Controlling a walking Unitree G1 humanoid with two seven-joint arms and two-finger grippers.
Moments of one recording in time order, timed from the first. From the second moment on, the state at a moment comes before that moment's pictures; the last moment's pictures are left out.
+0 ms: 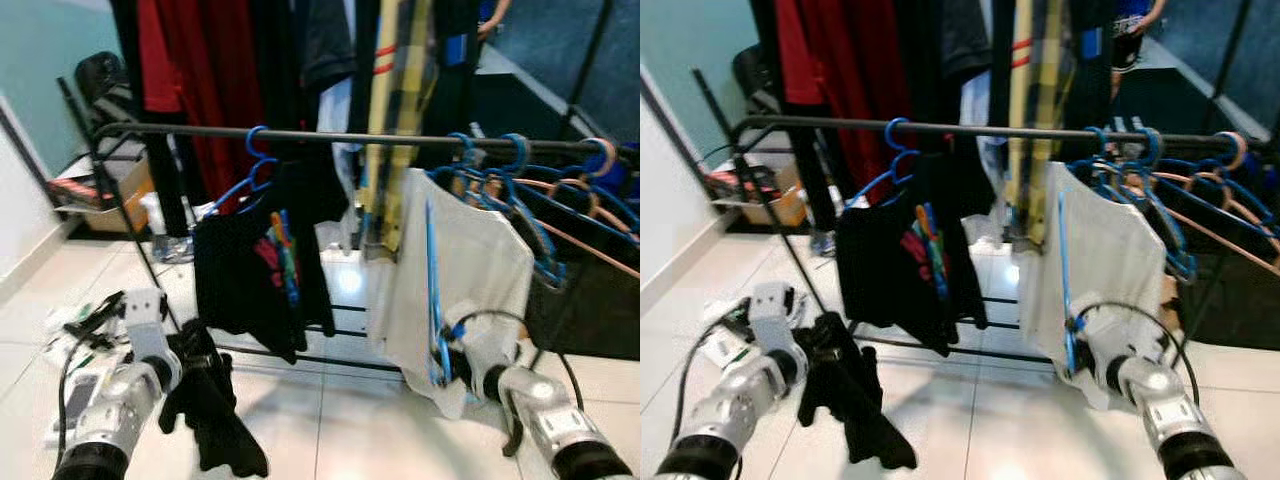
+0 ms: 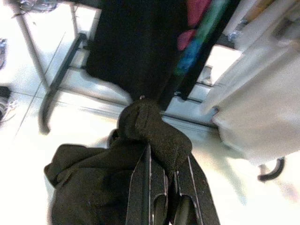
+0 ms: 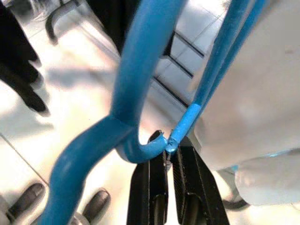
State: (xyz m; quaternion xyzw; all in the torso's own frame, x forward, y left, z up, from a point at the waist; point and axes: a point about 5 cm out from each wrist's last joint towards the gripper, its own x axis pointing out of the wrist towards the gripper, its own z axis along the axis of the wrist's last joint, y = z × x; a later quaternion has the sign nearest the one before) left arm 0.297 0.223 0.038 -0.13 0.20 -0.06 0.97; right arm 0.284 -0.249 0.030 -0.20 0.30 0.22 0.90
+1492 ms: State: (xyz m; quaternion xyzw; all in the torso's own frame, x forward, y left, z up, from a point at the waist) left arm 0.239 0.164 -0.055 0.01 0.43 -0.07 0.90; right arm 0.241 -0.208 -0.046 -0.11 0.42 0.10 0.90
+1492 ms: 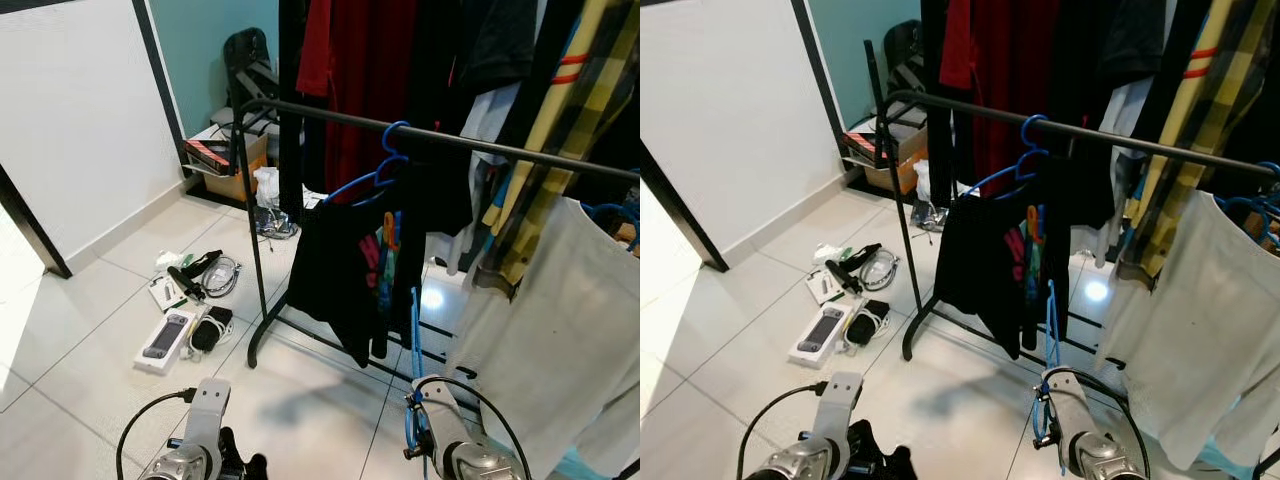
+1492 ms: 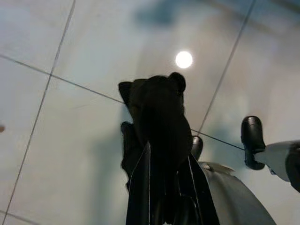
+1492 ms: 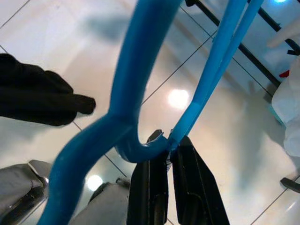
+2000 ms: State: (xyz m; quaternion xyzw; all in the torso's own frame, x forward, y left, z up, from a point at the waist) left arm 0.236 0.170 -0.058 0.03 0.44 -0.03 0.90; right arm 0.243 -0.204 -0.046 -0.11 0.42 0.11 0.90
